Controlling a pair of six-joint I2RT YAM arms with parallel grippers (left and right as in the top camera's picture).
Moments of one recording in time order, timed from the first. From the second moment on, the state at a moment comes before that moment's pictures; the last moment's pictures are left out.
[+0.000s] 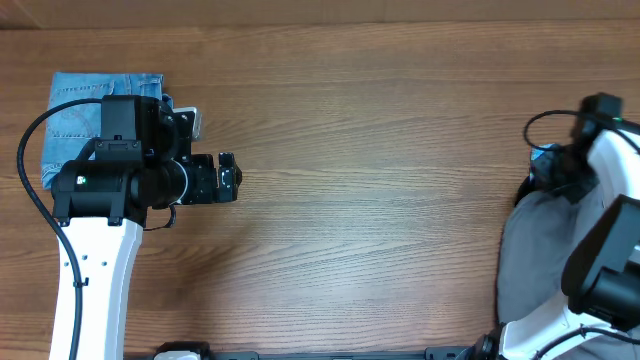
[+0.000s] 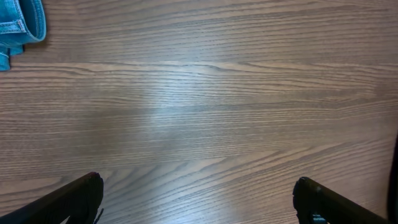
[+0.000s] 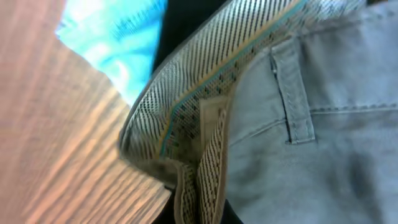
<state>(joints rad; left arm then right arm) -0.01 1.29 1.38 -1.22 0.25 -0.10 -0.42 1.87 1.35 -0.95 0.06 0.48</state>
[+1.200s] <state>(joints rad) -0.01 1.29 1.62 -1.33 0.17 -0.10 0.11 1.71 2.11 -1.23 -0.26 0.36</state>
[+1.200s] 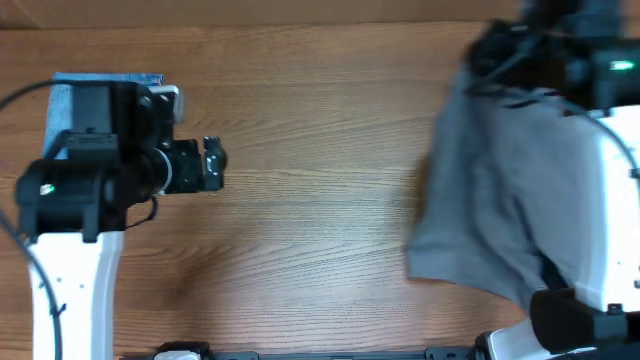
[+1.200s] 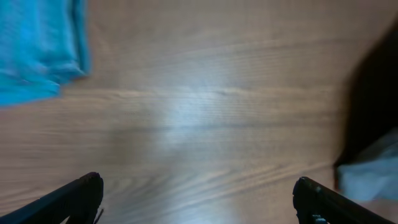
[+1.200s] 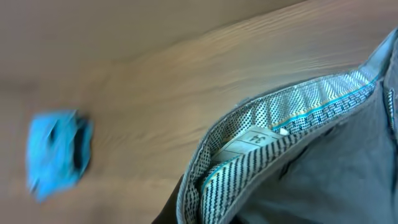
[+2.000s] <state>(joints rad) -0.03 1.35 1.96 -1.47 0.08 -0.10 0.38 1.67 2.11 -1.23 -0.07 0.46</state>
